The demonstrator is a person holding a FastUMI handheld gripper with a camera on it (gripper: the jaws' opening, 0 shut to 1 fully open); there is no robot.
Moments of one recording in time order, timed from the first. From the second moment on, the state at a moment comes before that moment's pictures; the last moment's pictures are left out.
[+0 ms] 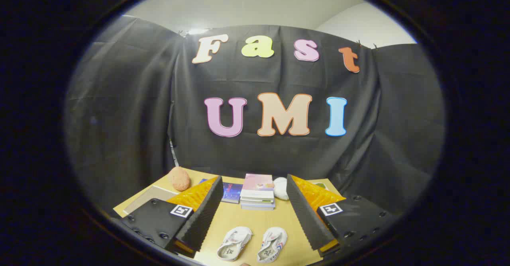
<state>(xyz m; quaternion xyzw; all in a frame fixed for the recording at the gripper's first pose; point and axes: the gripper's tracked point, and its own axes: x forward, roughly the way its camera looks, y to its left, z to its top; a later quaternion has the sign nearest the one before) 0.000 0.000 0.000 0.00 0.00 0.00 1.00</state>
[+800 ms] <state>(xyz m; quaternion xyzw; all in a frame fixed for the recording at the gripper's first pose) 0.011 -0.024 0.019 0.02 -0.02 -0.02 1.00</state>
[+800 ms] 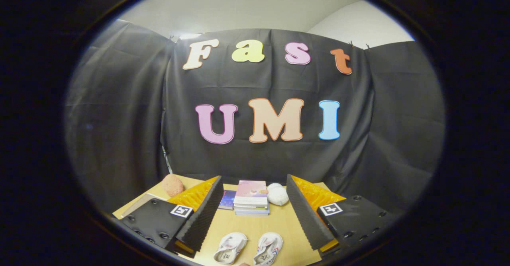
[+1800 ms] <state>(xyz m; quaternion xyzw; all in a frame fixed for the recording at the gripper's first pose) -0.018 0.085 -0.053 0.31 -0.03 0.12 0.94</state>
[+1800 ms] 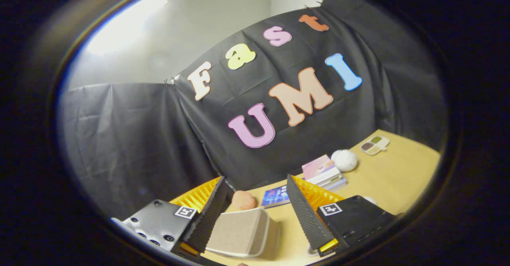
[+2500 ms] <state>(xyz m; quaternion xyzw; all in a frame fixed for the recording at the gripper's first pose) -0.011 0.143 -0.250 0.65 0.01 0.07 0.76</state>
